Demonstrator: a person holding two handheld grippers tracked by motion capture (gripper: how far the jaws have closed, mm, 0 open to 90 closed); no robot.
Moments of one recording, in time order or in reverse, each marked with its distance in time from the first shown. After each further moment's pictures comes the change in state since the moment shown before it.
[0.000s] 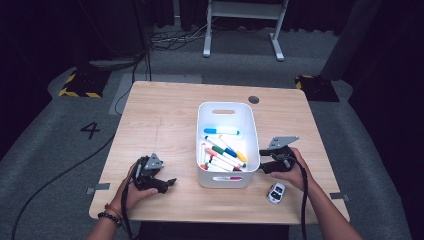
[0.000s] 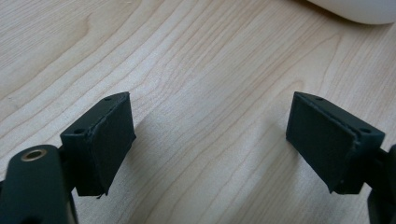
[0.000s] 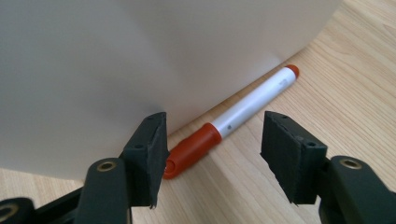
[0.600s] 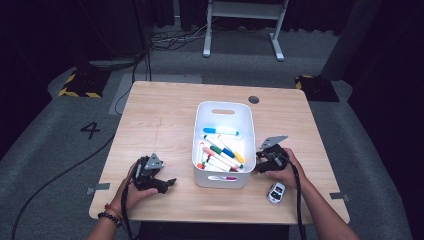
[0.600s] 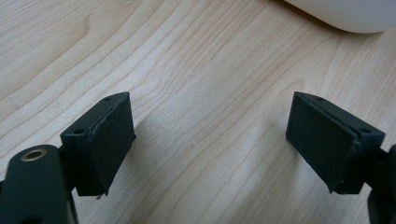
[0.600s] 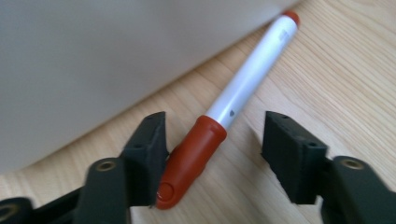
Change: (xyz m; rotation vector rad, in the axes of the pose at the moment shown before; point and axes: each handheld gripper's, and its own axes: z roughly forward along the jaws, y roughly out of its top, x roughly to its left) left arm 0.000 0.000 0.000 -0.002 0.001 -0.002; right arm -0.009 -0.005 0.032 0.116 -0.028 0.042
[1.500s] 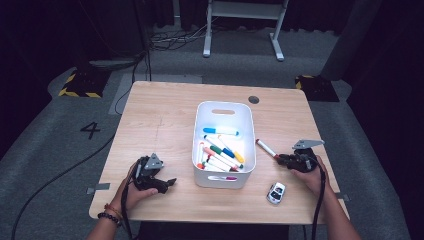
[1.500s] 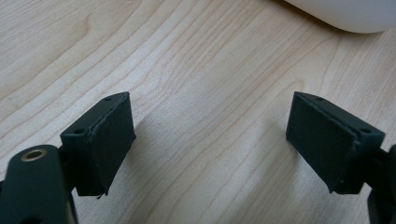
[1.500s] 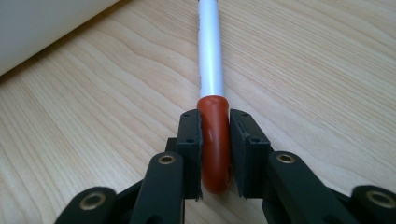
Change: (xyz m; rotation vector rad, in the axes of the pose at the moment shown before) left arm 0.000 0.000 0.000 0.002 0.001 0.004; right arm -0.050 -0.069 -0.044 -0.121 -0.086 0.174
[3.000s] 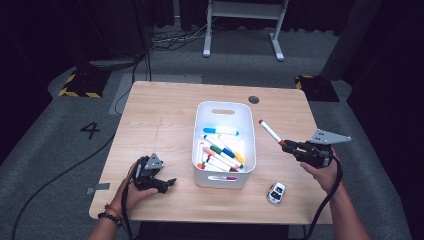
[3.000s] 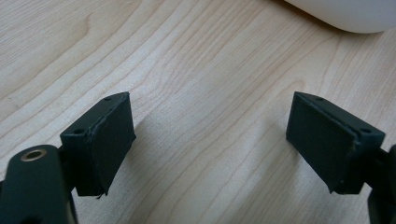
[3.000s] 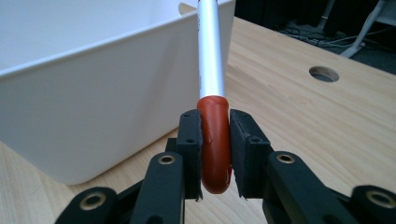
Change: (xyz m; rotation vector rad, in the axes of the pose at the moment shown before) left arm 0.000 0.000 0.000 0.000 0.000 -0.001; right arm 0.030 0.047 -0.075 -0.308 0.051 -0.096
